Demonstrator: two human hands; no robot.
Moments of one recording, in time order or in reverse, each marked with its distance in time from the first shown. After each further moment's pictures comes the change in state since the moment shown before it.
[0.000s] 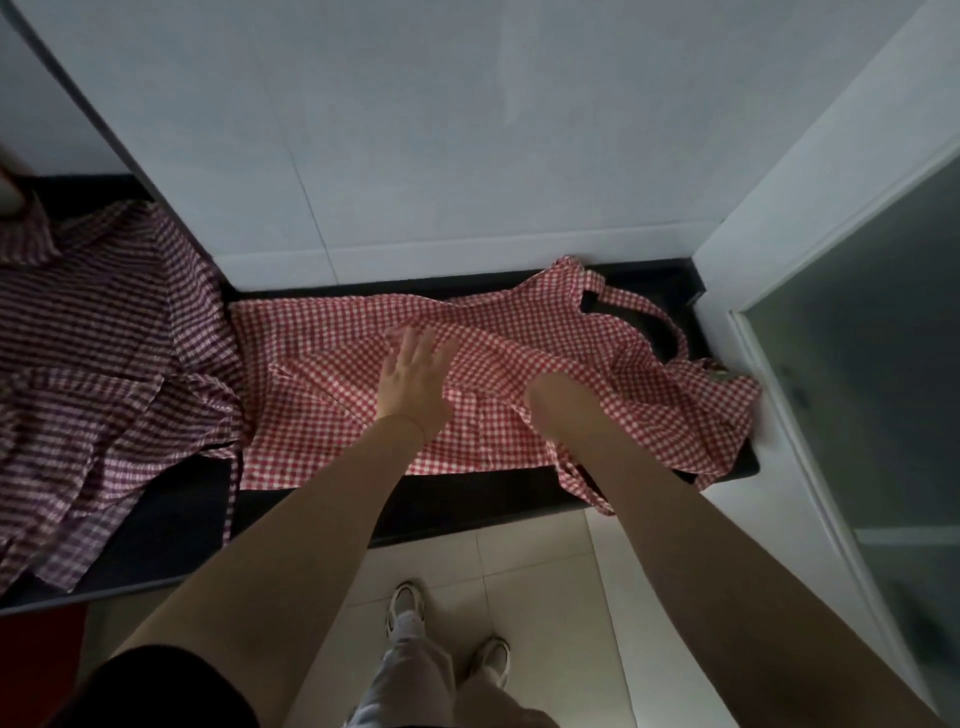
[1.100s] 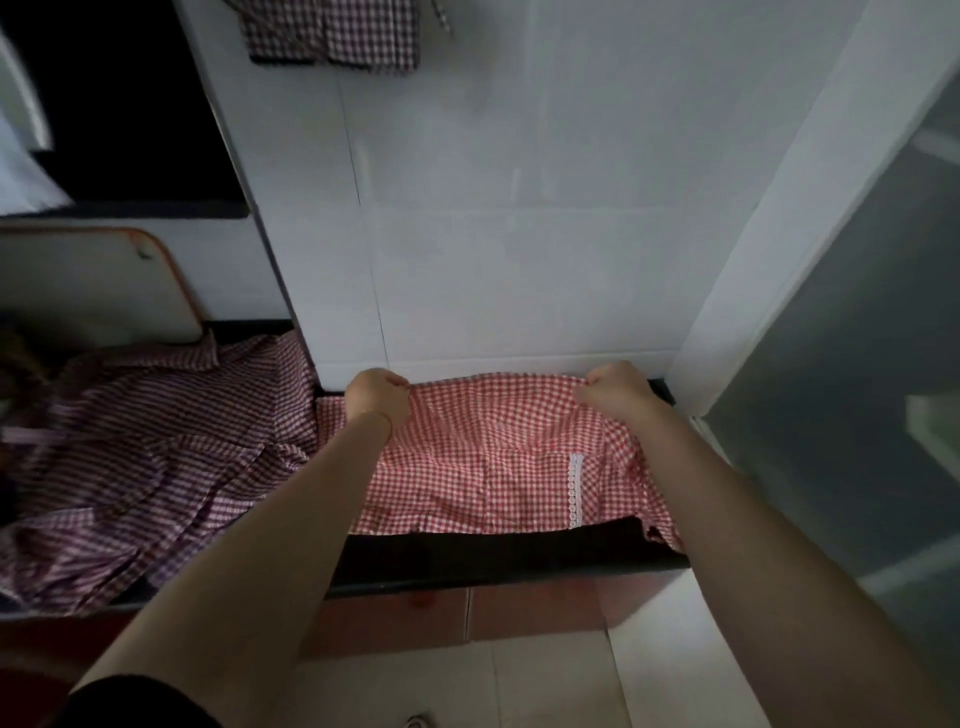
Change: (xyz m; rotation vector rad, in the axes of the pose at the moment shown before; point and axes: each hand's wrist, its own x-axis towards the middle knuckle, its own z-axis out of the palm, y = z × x) left_hand -0.094 0.006 -0.166 -0.752 0.429 -0.449; right_hand -0.203 -0.038 -0.114 0.241 0.639 -0.039
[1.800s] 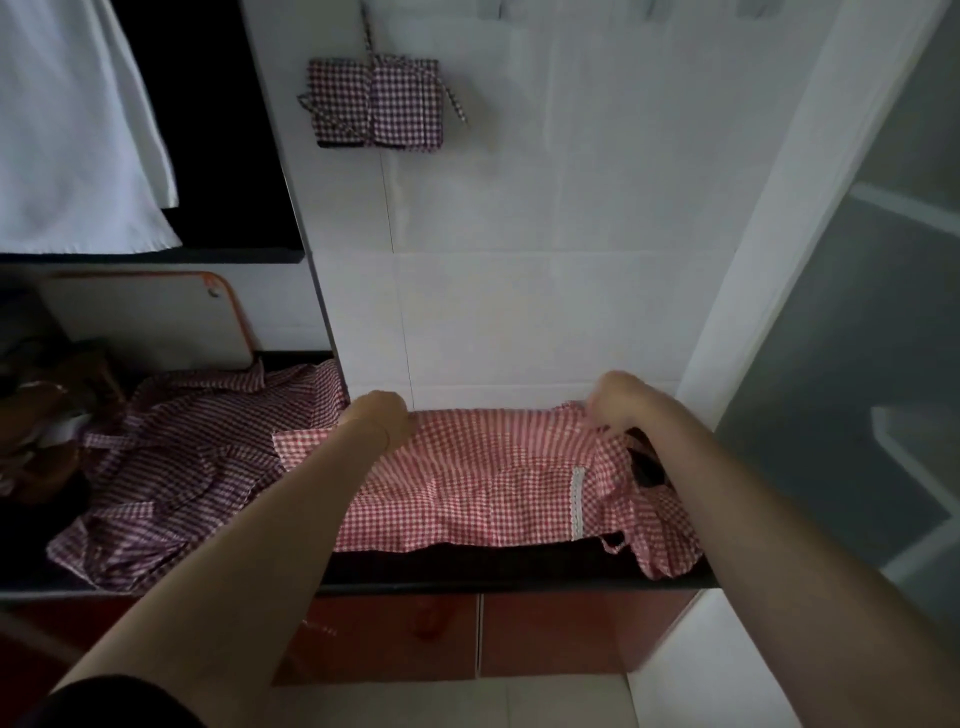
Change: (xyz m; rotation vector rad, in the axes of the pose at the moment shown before) left_hand -0.061 0.021 -0.054 0.900 -0.265 0.200; right_hand -0.026 -0.004 -0.028 -0.227 -0.189 -0.010
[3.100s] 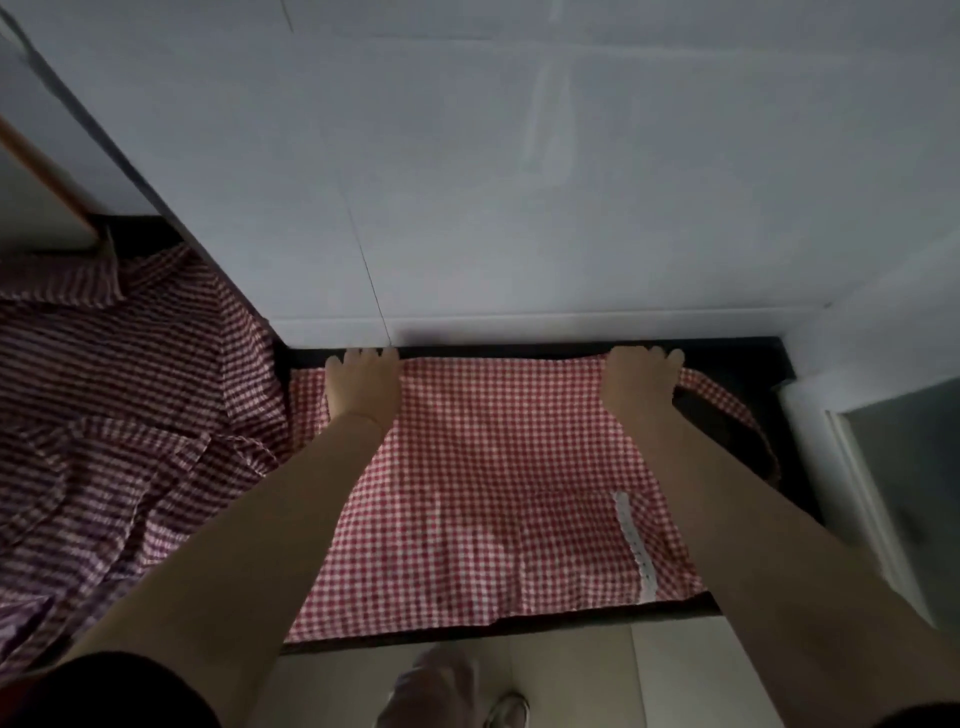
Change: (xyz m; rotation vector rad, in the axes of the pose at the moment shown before) left_hand 0.267 -0.035 0.156 0.237 0.039 0.035; right_hand 0.271 0.000 0.143 -0.572 0.112 0.198
